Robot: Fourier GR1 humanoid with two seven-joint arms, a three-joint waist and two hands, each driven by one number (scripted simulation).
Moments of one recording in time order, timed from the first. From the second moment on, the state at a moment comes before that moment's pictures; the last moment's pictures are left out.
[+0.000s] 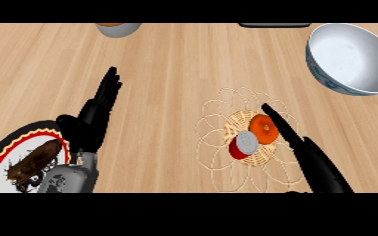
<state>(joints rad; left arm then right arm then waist) -0.14 0.13 -0.13 -1.54 0.03 0.16 0.09 0.05 -0.35 0.37 -2.06 0.24 0.03 0.52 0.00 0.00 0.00</state>
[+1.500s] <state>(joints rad) -0.15 0.08 -0.07 -1.54 -0.03 0.09 0.08 0.08 -0.14 0.32 -1.72 0.38 0.01 0.28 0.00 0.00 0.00</state>
